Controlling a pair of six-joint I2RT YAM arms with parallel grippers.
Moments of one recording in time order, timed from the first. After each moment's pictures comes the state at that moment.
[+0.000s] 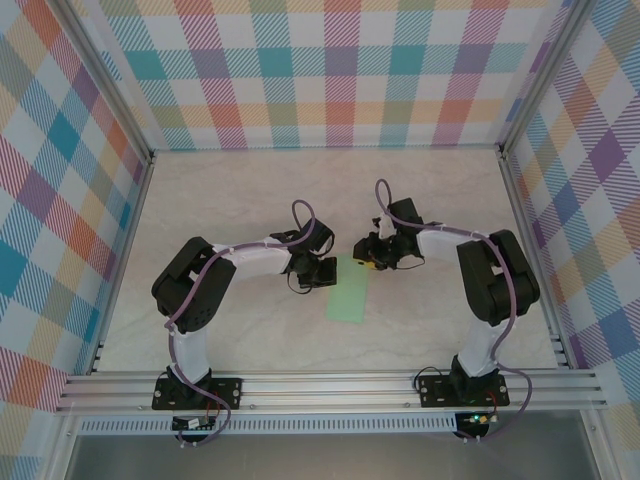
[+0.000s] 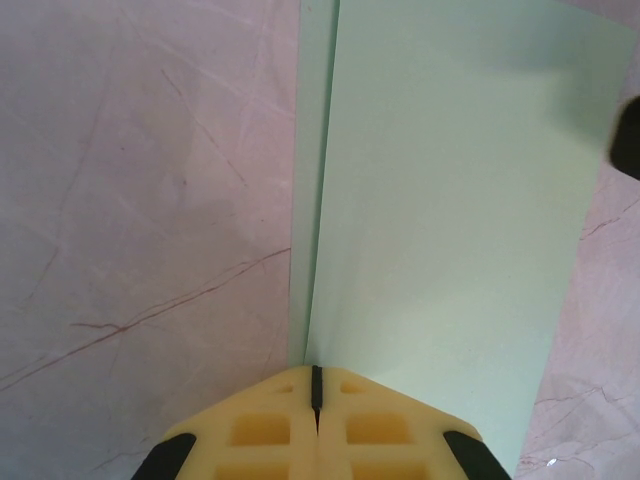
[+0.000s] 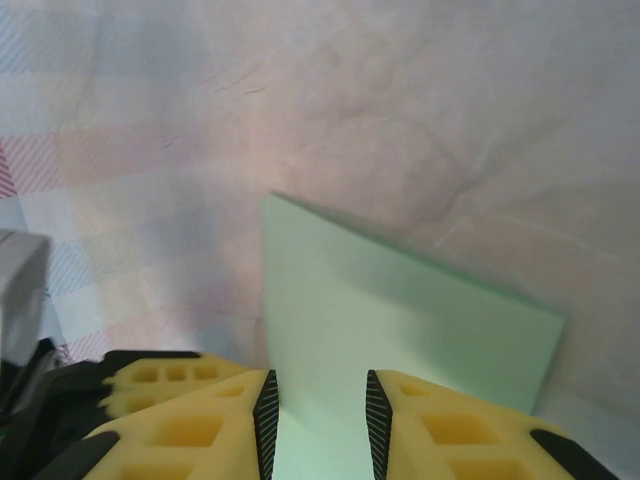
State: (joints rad) left arm -0.72 1.90 1.14 -0.39 0.28 -0.73; right arm 0.35 1.83 0.98 -0.25 -0.66 0.62
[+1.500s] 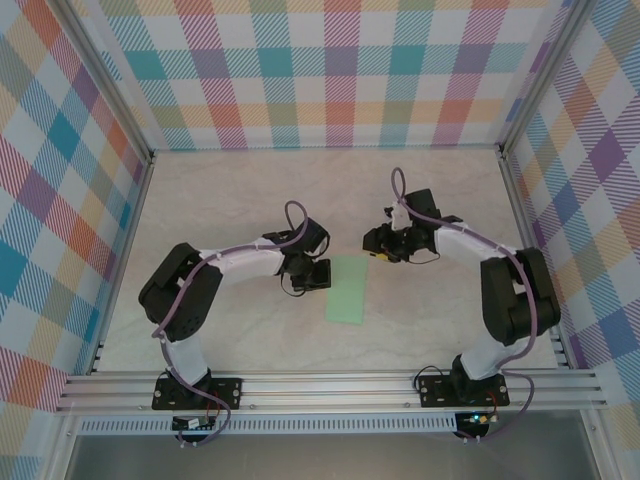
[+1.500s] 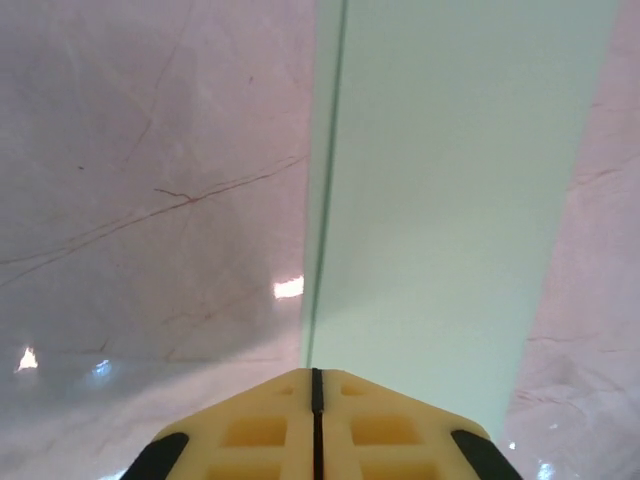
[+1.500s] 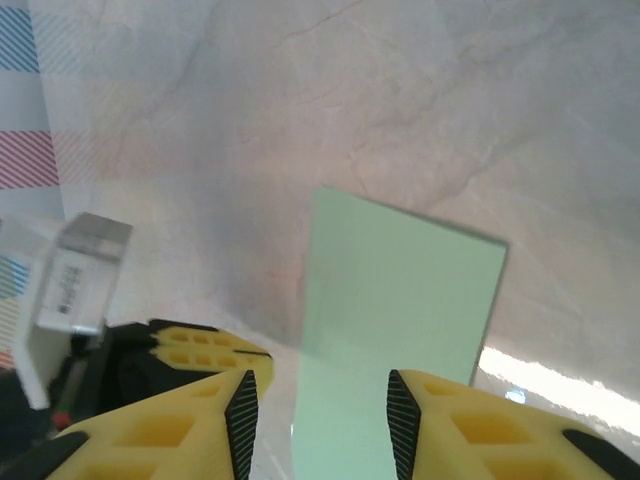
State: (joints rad) left arm -0.72 1.78 1.10 -0.48 0.27 -0.75; right arm 0.30 1.62 0.96 -0.40 -0.67 0.52
